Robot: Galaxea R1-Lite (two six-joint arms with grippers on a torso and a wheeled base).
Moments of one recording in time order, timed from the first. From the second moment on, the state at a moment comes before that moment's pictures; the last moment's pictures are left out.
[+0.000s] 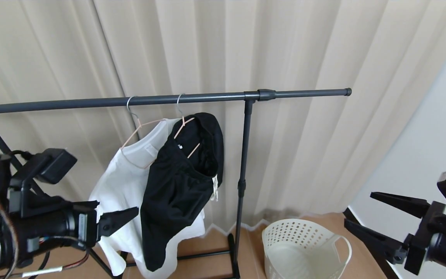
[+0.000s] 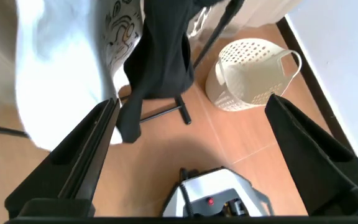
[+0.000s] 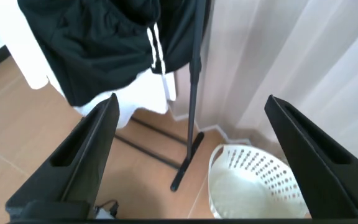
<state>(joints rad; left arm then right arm) -0.31 1.23 -0.54 -0.14 -0.08 -0.10 0.31 1.18 -0.24 -0.63 0.26 -0.05</state>
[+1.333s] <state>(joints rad) -0.26 0.41 -0.01 0.01 -0.02 -0.06 0.20 0.24 -0.04 0.10 0.04 -0.05</state>
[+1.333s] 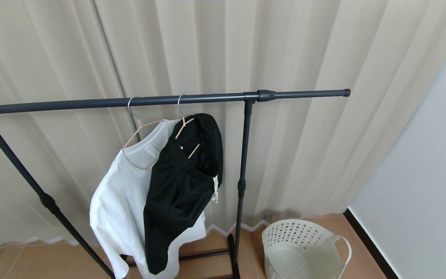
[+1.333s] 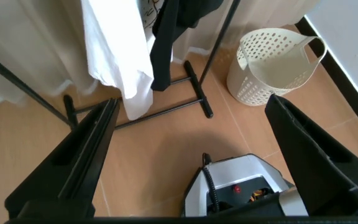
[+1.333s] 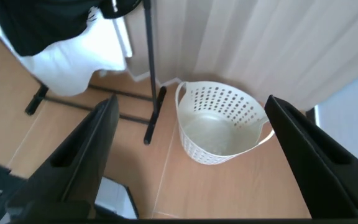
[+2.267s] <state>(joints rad) -0.12 0.10 -0.01 0.04 0.19 -0.04 0.00 0.02 -0.04 0.10 0.04 -0.05</state>
